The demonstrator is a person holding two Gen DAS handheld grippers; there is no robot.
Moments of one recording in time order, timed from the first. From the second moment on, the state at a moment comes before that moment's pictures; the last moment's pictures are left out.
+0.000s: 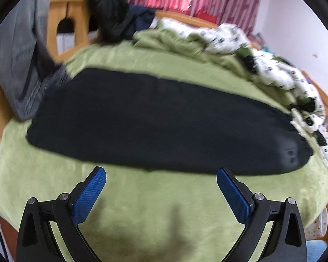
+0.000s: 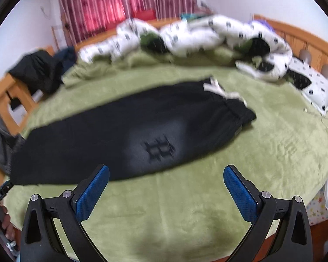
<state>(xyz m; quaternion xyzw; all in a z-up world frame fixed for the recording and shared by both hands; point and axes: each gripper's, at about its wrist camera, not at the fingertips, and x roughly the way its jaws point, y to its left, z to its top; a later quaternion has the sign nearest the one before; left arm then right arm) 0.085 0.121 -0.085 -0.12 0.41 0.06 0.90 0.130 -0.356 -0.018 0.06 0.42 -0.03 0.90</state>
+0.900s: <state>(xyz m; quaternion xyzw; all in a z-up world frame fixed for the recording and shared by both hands) 0.063 0.187 -0.152 -0.31 0.39 0.01 0.87 0.161 -0.355 -0.118 0.14 0.45 -0.01 0.88</state>
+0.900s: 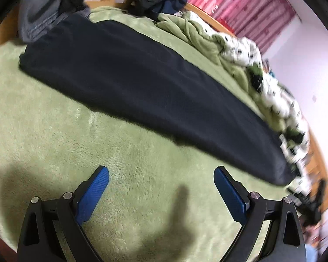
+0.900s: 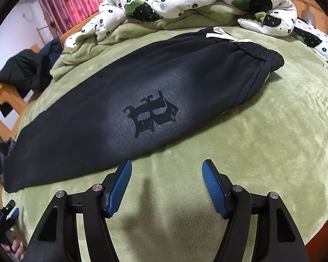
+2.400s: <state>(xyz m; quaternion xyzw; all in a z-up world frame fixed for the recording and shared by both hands) 0.169 0.224 -0.073 -0.32 0.32 0.08 0.89 0.263 -0.402 -0.084 0.26 0.34 0.08 0.90</state>
